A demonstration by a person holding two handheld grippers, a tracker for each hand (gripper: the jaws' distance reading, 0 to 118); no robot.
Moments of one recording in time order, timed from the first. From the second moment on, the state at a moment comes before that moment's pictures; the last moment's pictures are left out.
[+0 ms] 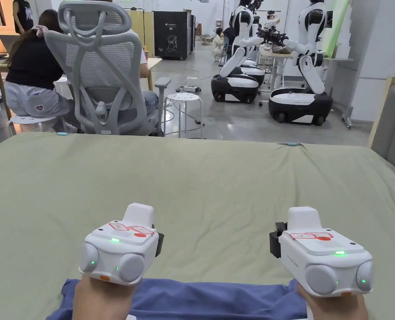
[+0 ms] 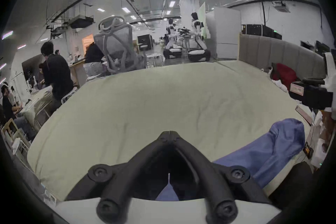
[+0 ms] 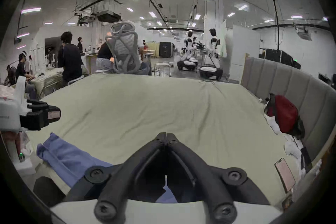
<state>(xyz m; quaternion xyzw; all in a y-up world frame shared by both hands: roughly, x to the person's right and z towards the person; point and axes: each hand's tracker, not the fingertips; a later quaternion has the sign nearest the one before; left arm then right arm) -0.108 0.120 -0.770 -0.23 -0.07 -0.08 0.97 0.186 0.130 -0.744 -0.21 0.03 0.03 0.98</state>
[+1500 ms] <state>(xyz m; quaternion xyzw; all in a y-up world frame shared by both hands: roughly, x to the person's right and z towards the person) -0.186 0.094 -0.734 -0.27 -0.03 -0.12 0.95 0.149 0.110 -0.745 -0.23 0.08 0.05 0.97</state>
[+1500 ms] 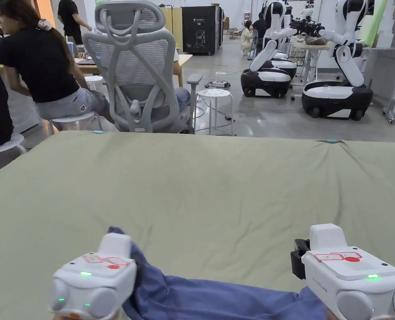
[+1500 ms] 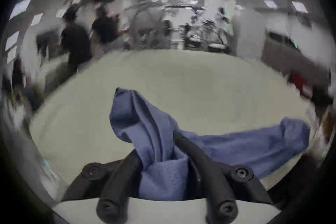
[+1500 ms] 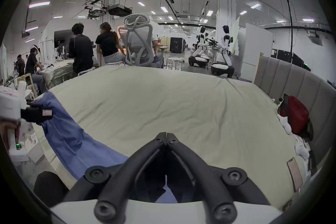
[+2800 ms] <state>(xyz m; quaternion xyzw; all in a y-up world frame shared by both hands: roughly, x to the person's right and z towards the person) -0.033 0.004 -0.759 -0.41 -0.22 0.10 0.88 0.202 0.085 -0.731 -0.25 0.08 0.00 0.96</state>
